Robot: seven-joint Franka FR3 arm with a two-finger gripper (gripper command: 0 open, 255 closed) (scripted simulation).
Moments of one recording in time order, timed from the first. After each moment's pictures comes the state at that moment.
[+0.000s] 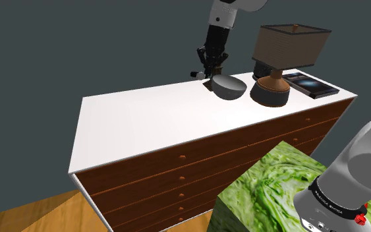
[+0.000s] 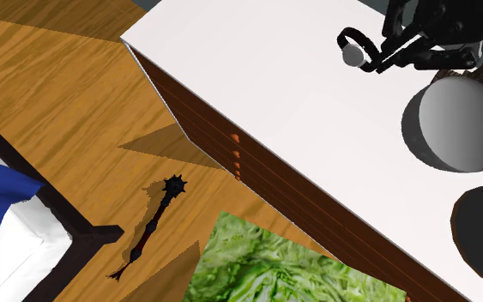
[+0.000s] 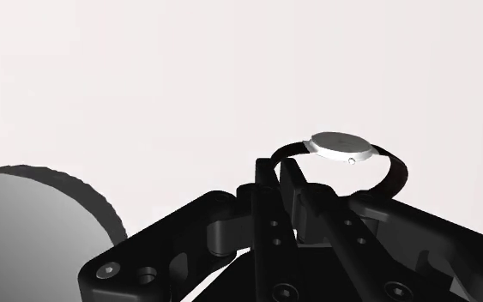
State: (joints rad) arm 0.02 -0.06 0.03 -1.91 0.26 1.82 0.32
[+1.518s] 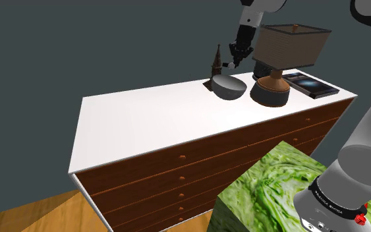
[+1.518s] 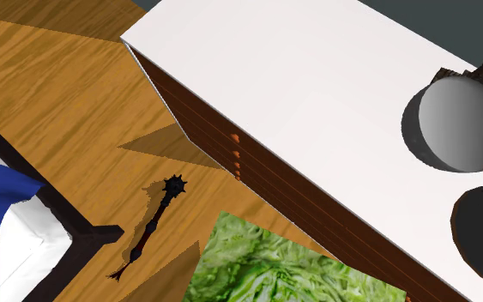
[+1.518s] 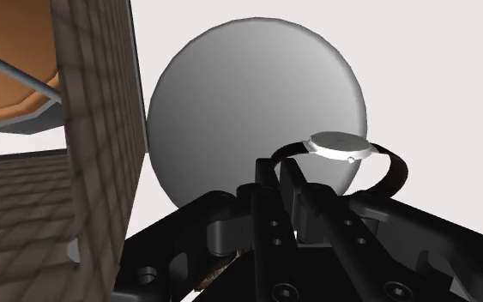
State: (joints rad) arm -0.19 0.19 -0.17 -1.63 0.25 1.69 -0.07
